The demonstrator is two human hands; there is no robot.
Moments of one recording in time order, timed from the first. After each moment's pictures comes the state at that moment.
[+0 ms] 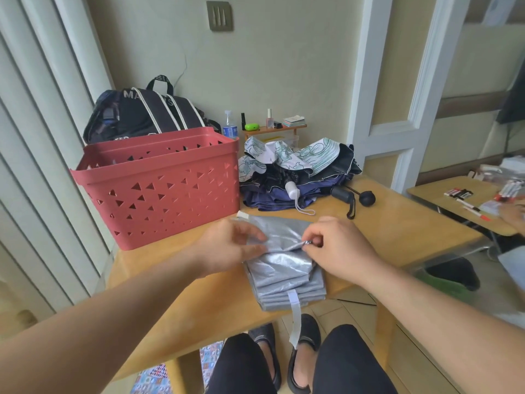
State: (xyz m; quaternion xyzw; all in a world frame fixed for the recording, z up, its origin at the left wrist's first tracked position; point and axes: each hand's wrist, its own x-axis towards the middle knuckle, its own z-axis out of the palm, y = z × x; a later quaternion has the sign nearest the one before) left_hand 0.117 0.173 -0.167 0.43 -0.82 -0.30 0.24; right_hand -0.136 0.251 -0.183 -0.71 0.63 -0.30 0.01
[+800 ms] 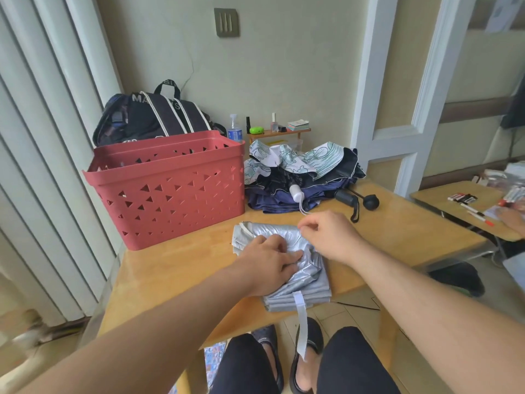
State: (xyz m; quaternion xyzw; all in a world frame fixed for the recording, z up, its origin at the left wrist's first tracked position) left_hand 0.063 0.188 -0.203 0.34 -0.94 0.03 0.04; right_hand -0.132 0.214 -0.175 -0.67 0.68 -0.29 0.09
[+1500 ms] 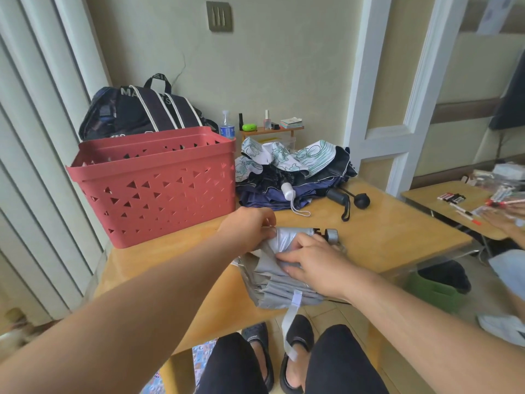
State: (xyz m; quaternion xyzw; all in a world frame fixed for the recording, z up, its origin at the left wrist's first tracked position) left_hand 0.052 0.123 -0.177 0.46 -0.88 -0.05 0.14; right_hand -0.123 0.243 -0.209 -0.77 0.64 -0.08 0.05
